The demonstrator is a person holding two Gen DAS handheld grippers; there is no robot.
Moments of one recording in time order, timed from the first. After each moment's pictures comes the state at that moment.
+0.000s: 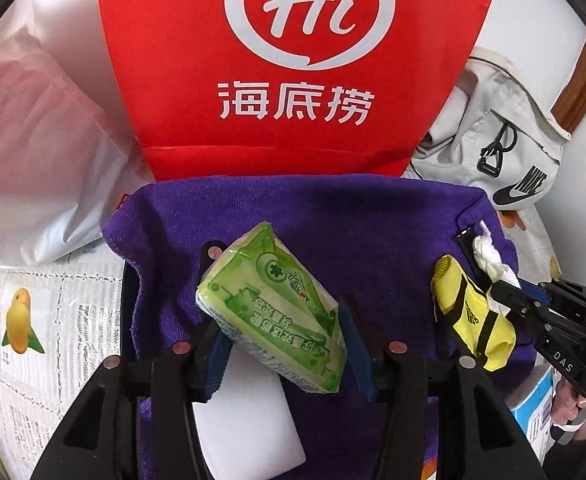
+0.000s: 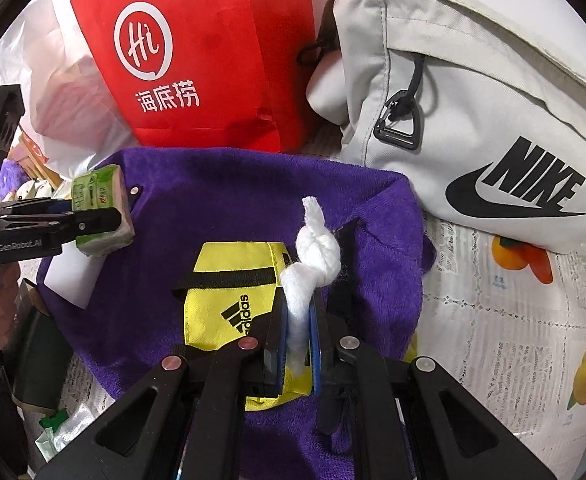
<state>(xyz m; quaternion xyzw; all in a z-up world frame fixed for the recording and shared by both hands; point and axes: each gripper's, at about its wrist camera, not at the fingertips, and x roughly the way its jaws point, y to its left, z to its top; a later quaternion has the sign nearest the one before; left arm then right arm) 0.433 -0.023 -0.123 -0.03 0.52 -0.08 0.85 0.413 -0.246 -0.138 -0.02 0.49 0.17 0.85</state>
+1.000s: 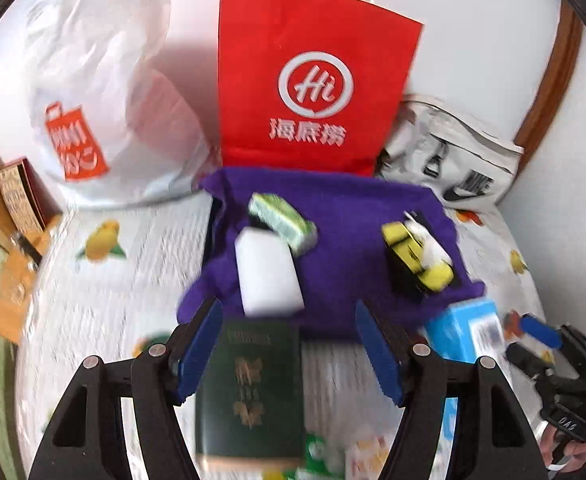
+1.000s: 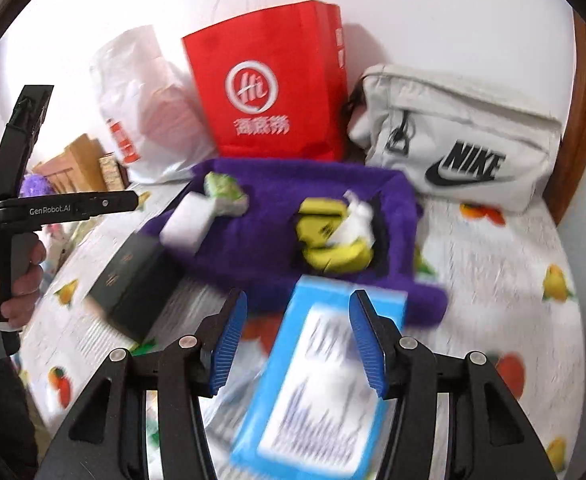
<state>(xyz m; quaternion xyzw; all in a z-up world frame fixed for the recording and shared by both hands) 0.275 0.008 -0.052 -0.06 0.45 -0.05 0.89 0.233 -0.246 -0.064 0.02 0.43 0.19 0.88</state>
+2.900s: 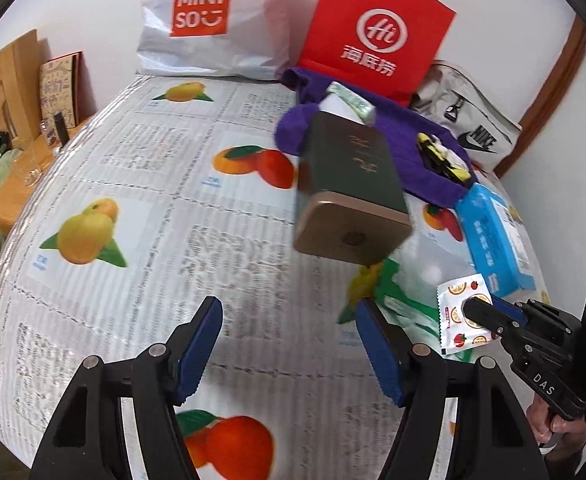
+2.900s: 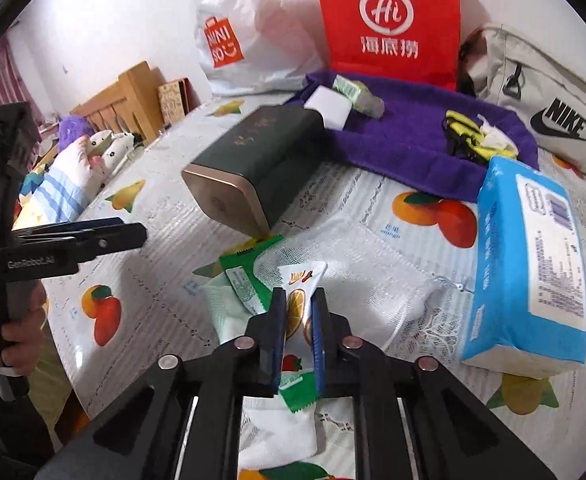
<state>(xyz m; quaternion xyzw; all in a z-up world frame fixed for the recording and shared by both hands) 0.123 0.090 -0.131 -0.13 0.47 -0.04 0.87 0.137 -0.134 -0.112 -0.02 0.45 0.26 0.86</state>
